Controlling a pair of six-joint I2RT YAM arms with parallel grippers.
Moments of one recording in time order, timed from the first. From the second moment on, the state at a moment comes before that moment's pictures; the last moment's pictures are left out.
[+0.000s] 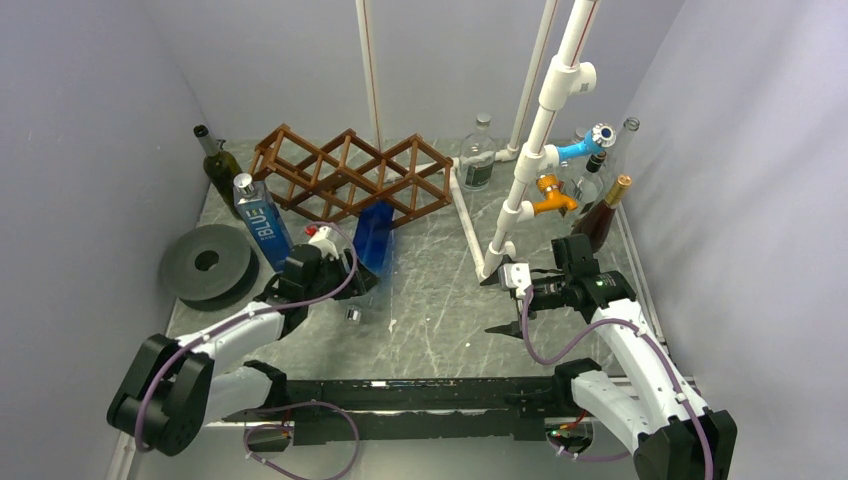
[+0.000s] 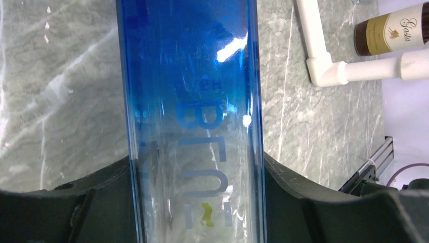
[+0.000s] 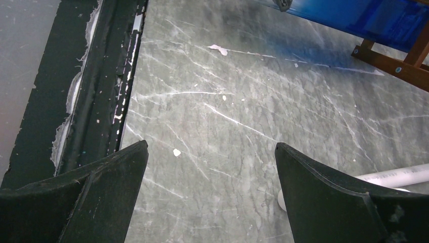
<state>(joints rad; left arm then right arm) -0.42 1.16 0.37 0.27 0.27 -0.65 0.22 0.87 0.69 -0.85 -1.11 -1.19</state>
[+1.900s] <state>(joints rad) -0.75 0.96 0.49 -0.25 0.55 -0.79 0.35 0.86 0.72 -0.95 -1.05 -1.41</state>
